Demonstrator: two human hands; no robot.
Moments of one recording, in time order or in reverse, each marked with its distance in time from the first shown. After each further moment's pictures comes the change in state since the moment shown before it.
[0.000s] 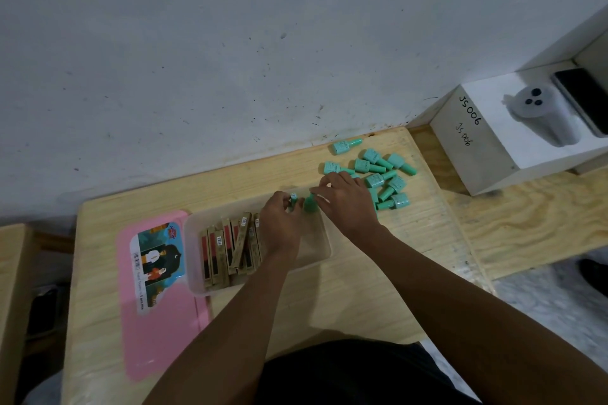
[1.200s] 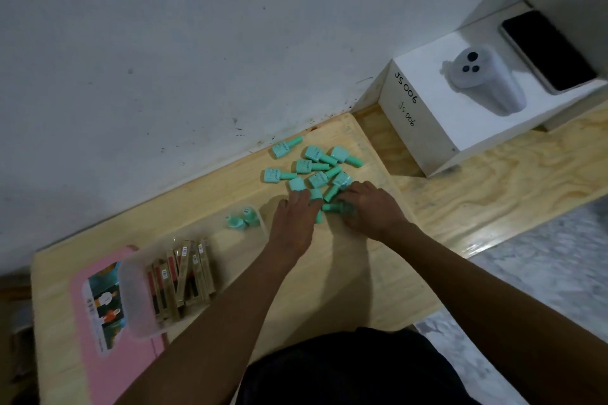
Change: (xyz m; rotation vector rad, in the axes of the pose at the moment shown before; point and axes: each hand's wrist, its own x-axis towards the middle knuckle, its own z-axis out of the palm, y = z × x) left_hand -0.018 0.065 0.105 1.021 -0.604 0.734; right_hand -0.064 0.153 -0.034 0.112 -0.544 0.246
